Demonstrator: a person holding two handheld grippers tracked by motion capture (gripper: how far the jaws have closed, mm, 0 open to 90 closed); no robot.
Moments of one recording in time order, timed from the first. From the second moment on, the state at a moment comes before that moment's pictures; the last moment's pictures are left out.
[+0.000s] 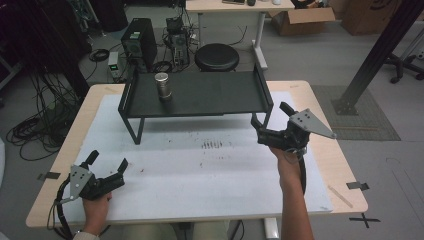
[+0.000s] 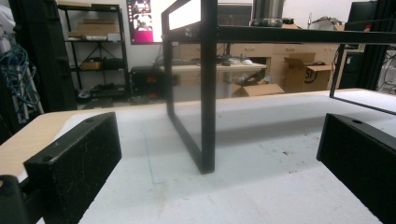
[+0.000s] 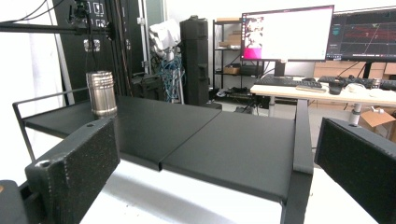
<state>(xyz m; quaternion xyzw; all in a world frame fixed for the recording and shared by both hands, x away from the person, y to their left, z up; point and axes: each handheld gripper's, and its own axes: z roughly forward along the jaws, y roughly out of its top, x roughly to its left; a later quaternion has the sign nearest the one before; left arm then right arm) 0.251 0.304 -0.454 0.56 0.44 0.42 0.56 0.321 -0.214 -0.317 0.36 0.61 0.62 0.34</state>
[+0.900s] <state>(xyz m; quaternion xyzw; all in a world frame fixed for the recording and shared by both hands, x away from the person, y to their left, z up) 0.251 0.304 -0.454 0.57 0.44 0.42 0.56 0.301 -0.218 -0.370 0.38 0.62 0.60 0.34</state>
